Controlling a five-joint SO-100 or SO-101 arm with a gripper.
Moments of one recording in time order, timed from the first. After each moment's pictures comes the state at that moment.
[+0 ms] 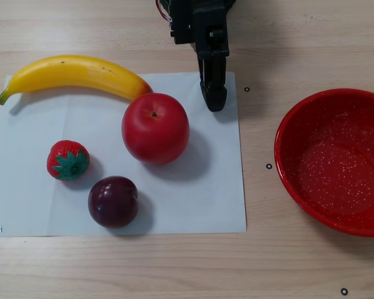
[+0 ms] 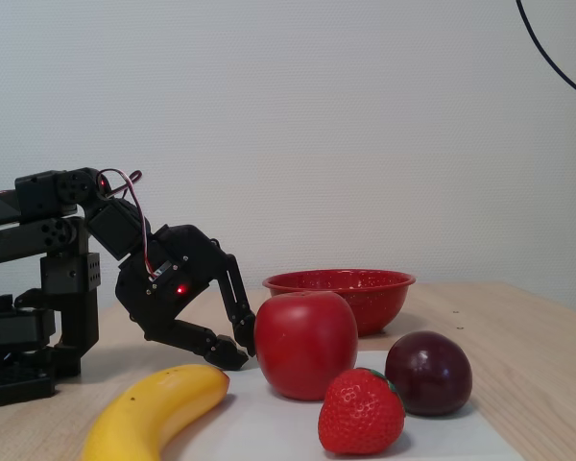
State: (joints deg) arm 8.6 188.3 177.5 50.4 -4.7
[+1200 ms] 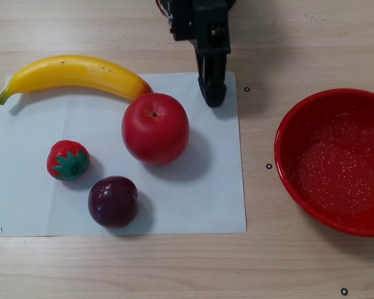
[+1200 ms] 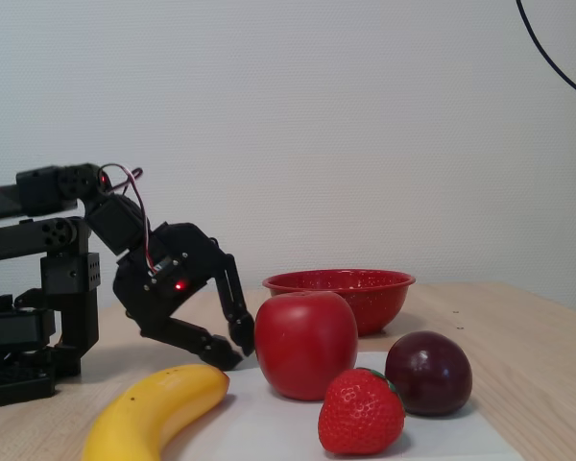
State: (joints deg) arm 8.6 183.8 172.3 57.5 -2.5
